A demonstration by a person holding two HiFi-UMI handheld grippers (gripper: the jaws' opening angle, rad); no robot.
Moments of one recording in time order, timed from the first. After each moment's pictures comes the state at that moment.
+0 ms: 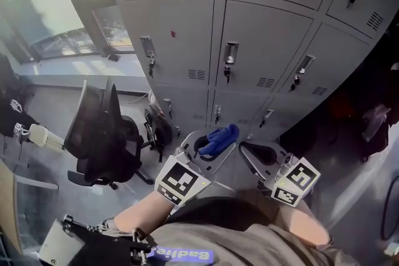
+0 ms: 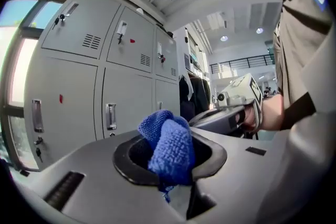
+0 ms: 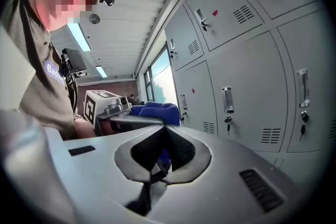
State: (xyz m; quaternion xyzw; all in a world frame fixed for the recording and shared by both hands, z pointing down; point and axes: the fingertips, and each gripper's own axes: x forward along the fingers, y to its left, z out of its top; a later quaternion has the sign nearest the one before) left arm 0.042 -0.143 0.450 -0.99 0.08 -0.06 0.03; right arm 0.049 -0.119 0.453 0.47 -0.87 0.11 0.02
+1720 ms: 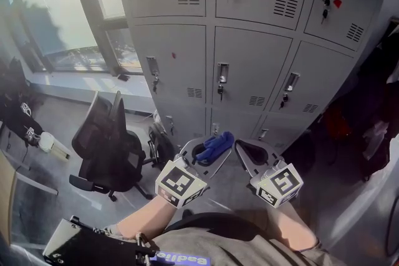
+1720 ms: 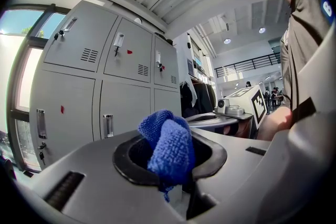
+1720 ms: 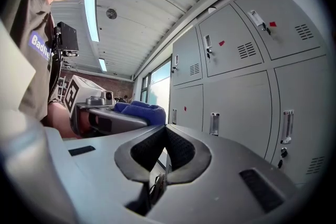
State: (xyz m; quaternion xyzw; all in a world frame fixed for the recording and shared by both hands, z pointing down) left arm 0.058 -0.109 0.422 -0.99 0.12 -0.02 0.03; right arm 0.079 -0.103 0.424 0.52 -0.85 -0.02 0.02
